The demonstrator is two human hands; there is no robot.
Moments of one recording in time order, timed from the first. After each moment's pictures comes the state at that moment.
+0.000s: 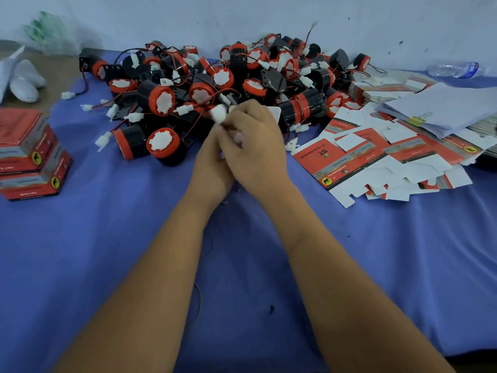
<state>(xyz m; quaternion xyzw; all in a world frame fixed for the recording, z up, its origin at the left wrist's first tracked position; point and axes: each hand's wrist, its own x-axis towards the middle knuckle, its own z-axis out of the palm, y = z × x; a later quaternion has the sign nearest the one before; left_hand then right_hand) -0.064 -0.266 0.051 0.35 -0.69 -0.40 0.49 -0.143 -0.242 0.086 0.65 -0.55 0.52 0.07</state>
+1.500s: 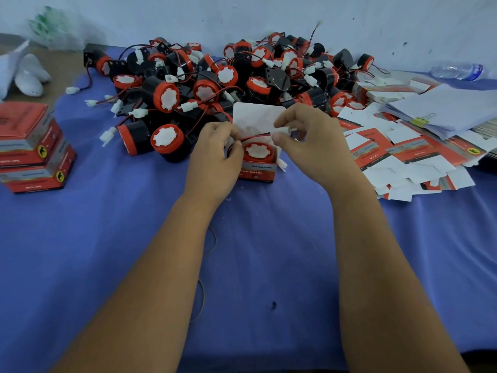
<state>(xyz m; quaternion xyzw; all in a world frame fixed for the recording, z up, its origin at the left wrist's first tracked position) -0.056 -0.271 0.051 0.42 -0.74 -0.23 0.47 -0.219 -0.213 0.109 0.66 -0.64 0.39 -0.07</state>
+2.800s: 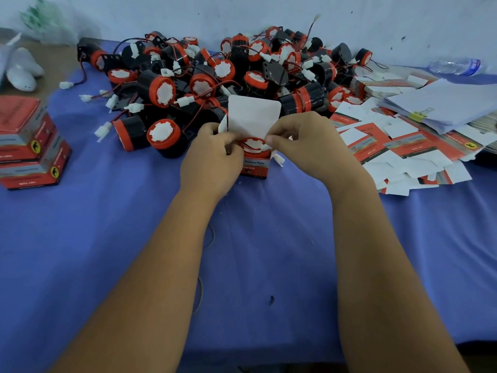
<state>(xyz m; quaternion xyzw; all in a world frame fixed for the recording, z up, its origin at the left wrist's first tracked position) -0.058 -0.270 0.050 0.50 -0.75 -0.19 0.40 -0.220 -0.215 0.109 0.68 -0.65 0.32 -0.11</state>
